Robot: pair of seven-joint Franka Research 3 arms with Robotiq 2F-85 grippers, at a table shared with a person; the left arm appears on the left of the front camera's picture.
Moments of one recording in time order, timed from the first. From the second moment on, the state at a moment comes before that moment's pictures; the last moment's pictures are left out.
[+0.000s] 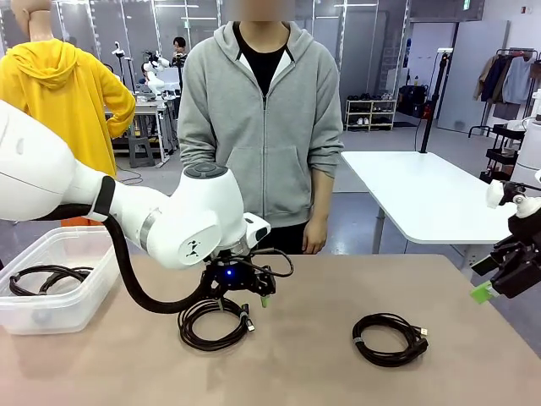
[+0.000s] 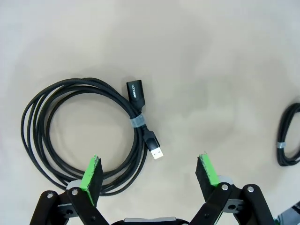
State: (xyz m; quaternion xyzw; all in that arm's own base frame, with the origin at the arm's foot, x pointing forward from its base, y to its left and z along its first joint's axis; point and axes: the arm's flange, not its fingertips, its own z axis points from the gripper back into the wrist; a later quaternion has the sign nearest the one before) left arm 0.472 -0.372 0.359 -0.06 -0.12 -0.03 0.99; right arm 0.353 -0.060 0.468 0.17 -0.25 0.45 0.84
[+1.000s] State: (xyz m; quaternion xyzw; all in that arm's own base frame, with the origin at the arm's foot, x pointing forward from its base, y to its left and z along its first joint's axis) left arm 0.507 -0.377 0.304 -0.03 -0.08 0.01 1.00; right arm 0.353 -0.060 0.468 0.17 -0.25 0.45 0.84
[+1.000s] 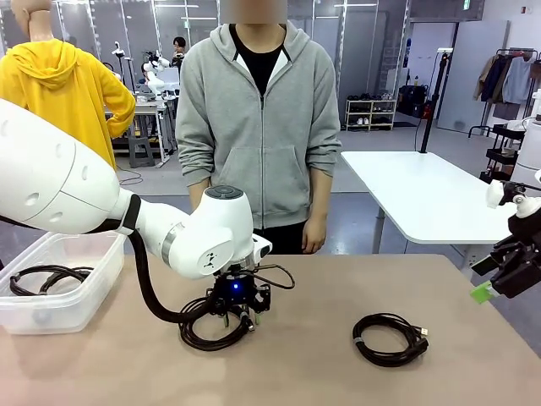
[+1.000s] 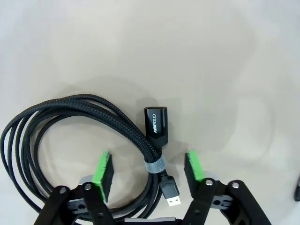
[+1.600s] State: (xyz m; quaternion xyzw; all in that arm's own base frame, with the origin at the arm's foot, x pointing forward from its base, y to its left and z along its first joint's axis) left arm 0.503 -0.382 0.310 -0.02 -0.08 0.01 1.00; right arm 0.353 -0.060 0.468 0.17 -0.25 0.45 0.84
